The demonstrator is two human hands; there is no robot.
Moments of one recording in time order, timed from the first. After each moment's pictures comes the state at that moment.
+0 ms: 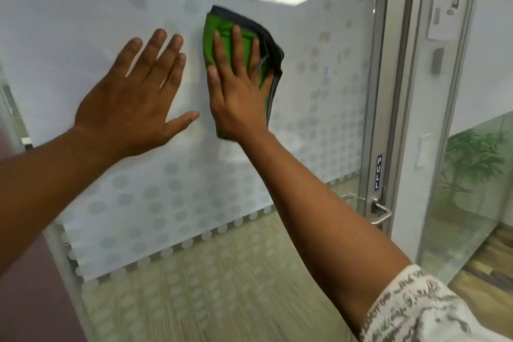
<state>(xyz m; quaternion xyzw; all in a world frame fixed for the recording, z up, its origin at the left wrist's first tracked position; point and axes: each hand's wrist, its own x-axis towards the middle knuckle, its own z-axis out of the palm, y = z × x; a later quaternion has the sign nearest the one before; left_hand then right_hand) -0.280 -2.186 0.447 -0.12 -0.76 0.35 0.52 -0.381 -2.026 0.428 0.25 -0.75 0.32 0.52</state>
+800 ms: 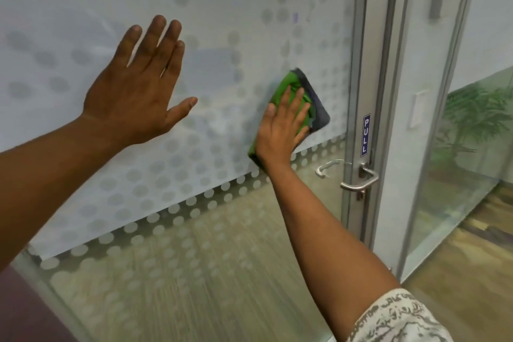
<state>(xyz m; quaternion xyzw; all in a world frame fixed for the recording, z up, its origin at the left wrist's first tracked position) -0.329 -2.123 0.407 -0.14 -0.79 0.35 0.48 -0.459 -1.929 0.273 0.02 -0.77 0.51 0.38</state>
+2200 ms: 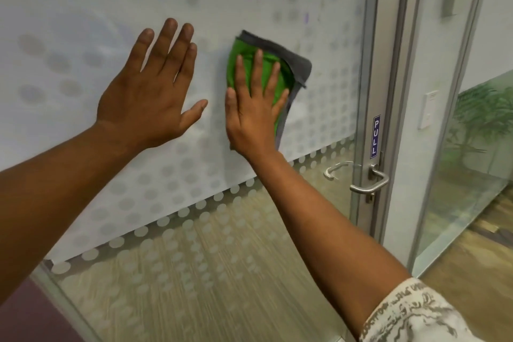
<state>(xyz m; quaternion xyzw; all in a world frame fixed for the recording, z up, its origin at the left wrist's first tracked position) -0.329 -2.121 0.406 -0.13 -0.80 0.36 0.47 -0.424 -1.972 0.324 0.20 -0.76 0.40 0.48</state>
